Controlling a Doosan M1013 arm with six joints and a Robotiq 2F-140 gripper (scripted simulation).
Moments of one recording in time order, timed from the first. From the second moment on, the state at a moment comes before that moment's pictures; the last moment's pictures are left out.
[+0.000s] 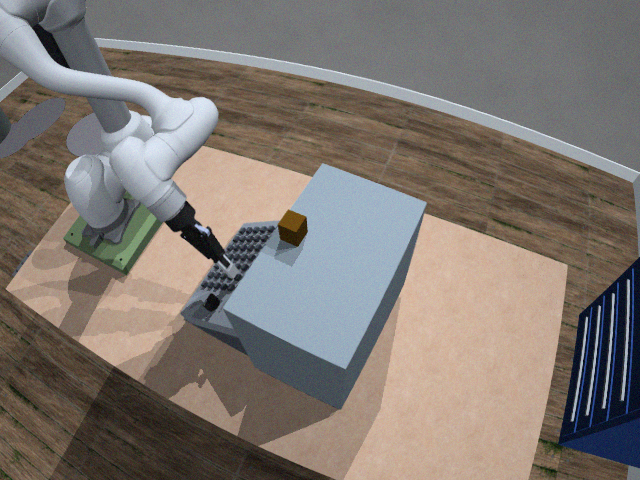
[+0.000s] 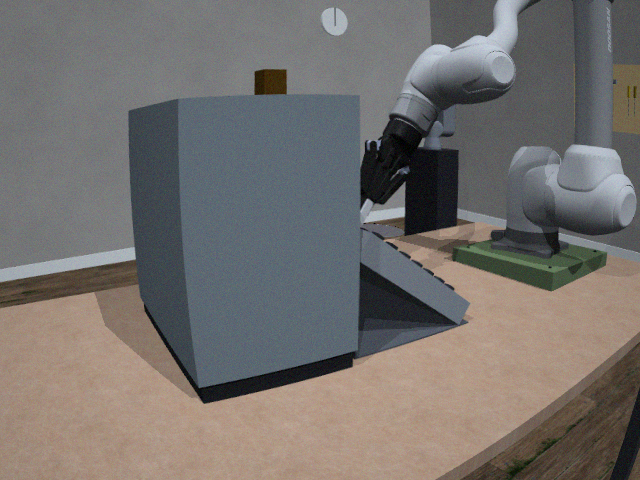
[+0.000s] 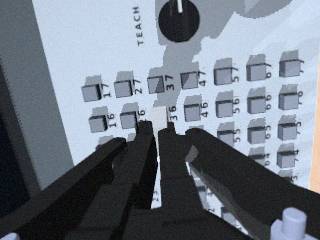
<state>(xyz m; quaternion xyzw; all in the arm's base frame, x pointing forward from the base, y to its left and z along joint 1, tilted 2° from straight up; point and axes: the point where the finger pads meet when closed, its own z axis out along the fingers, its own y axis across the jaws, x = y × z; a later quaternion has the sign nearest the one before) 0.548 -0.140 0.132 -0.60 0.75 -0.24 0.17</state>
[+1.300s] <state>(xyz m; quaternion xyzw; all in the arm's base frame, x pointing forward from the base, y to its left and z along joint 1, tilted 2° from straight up) 0.555 -0.142 0.120 -0.60 0.75 -0.24 0.17</state>
